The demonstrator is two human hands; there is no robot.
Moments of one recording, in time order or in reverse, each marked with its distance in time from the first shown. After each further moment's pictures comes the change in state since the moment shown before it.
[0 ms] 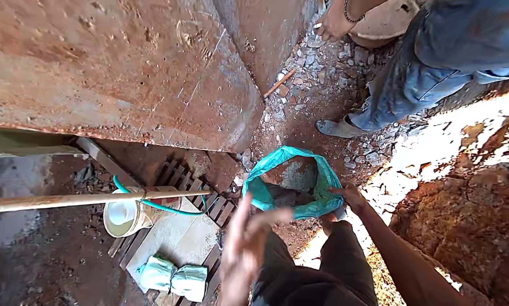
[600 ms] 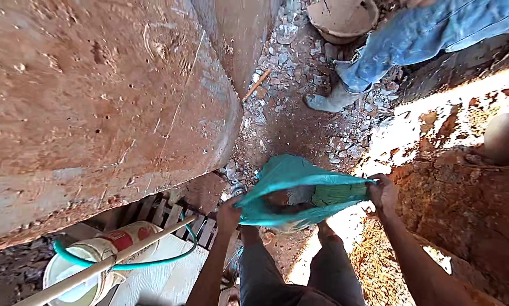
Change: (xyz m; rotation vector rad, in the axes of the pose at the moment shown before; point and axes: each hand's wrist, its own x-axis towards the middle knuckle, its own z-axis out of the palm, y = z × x) left_hand 0.090 -0.228 -0.234 0.896 -0.158 -0.752; right_hand -0.004 -0.056 0.003 -0.547 0.735 0.032
